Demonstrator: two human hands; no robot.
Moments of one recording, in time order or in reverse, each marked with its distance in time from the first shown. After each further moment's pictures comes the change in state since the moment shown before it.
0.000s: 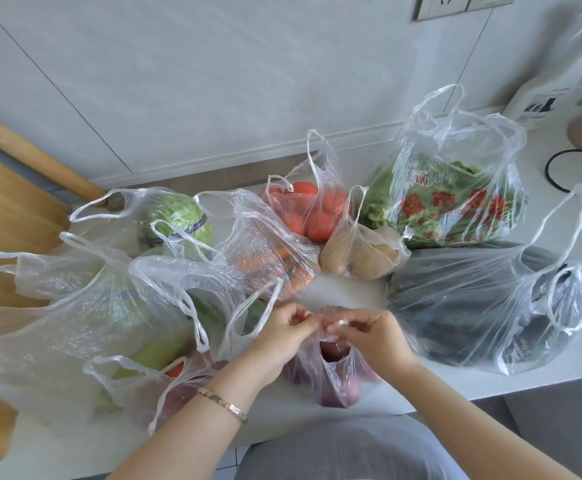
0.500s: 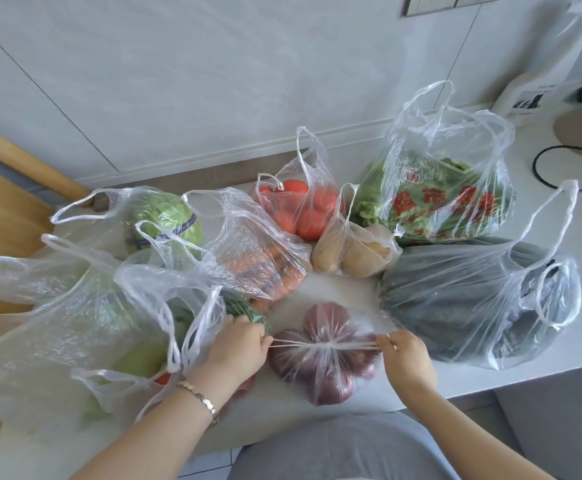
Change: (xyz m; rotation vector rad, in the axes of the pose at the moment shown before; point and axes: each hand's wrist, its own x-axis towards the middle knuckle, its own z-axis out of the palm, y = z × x) left_hand 0.008 -0.028 -0.047 1.375 0.088 0.101; right_hand -0.013 0.063 -0.042 -0.642 0.387 0.385
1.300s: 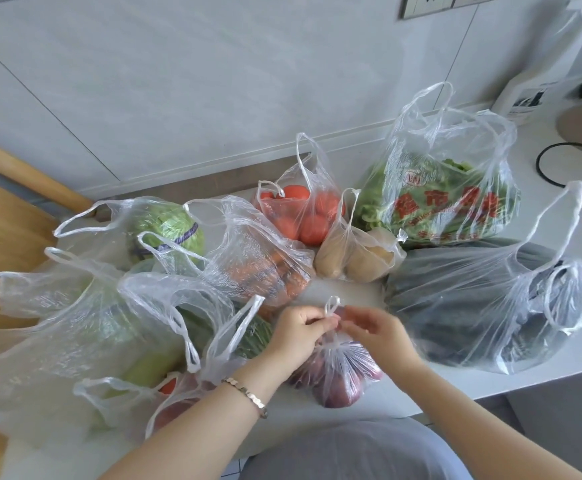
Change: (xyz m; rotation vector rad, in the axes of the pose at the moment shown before) left_hand 0.011 0.070 -0.024 -1.160 -0.038 0.019; right_hand 0.000 -0.056 -0.003 0.494 -0.226 -0.231
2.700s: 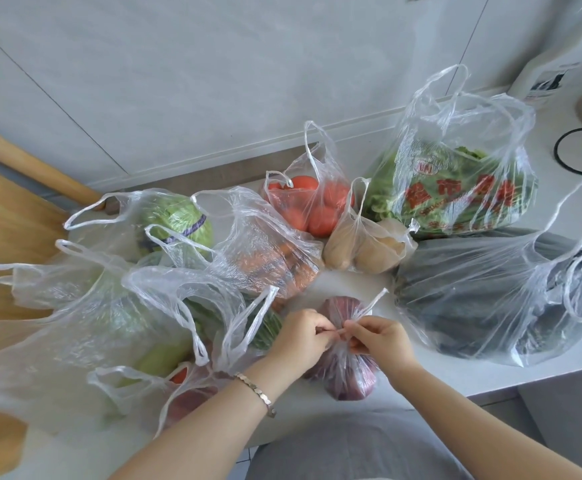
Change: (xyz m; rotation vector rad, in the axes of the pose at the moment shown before) left_hand 0.000 -0.027 -0.002 0.470 -0.028 0.168; right_hand 0.000 0.026 0.017 0.237 0.009 0.177
